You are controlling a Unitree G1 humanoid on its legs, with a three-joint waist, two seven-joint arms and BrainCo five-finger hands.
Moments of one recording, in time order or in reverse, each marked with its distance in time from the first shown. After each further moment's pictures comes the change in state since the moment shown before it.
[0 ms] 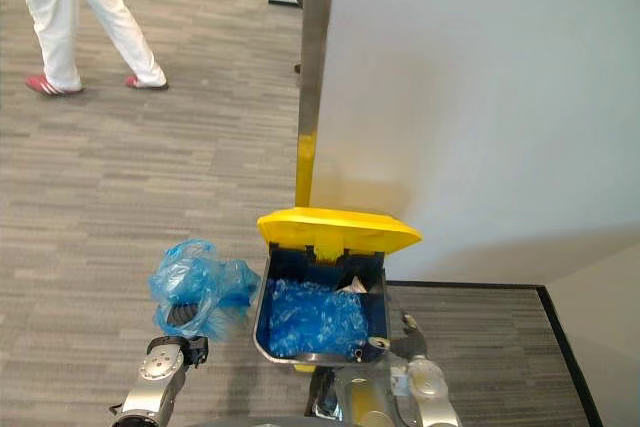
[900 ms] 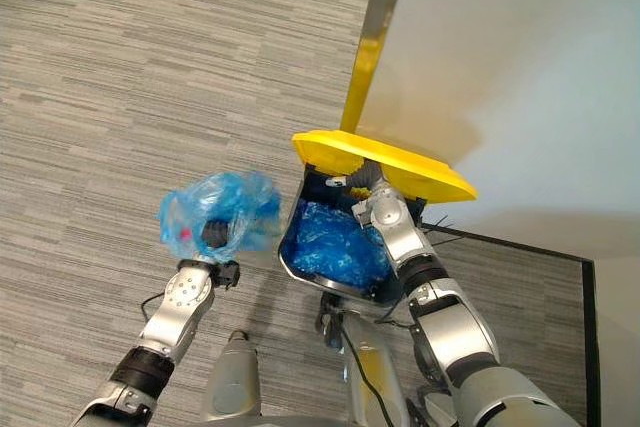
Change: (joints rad) left arm -0.306 0.084 -0.385 -0.341 -0.112 -0.070 0.022; right arm -0.770 -0.135 0.194 0.052 0.001 -0.022 -0.066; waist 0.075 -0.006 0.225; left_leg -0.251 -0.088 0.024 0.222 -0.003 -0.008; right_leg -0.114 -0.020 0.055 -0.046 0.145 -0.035
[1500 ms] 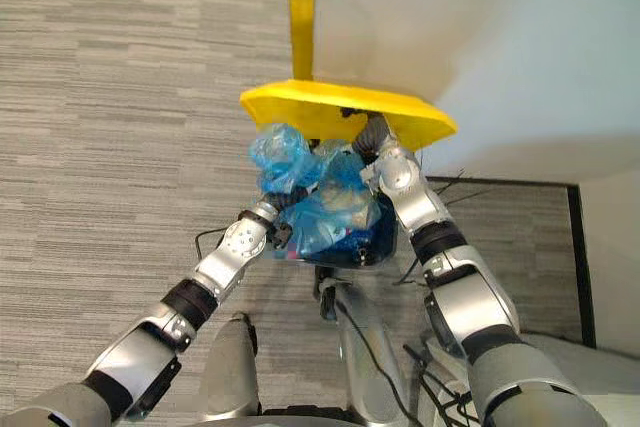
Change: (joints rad) left arm -0.451 -0.067 -0.144 0.474 0.103 -0.013 0.035; right arm -0.214 -0.117 0.101 -0.036 -0.013 0.029 0.011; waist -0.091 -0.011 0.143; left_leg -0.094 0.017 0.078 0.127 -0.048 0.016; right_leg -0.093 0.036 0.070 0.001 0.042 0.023
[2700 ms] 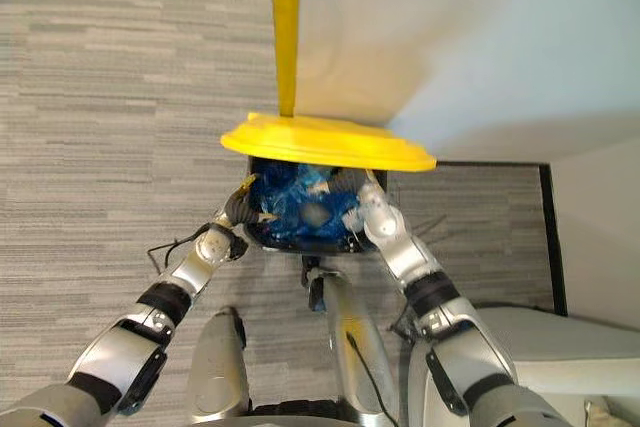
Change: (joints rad) left arm 0.287 0.118 0.234 0.026 0.311 0.101 0.035; right arm 0.555 0.050 -0.039 -0.303 -0.040 -0.063 0.049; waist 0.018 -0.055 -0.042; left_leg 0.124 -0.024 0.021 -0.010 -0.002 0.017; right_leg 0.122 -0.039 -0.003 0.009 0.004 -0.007
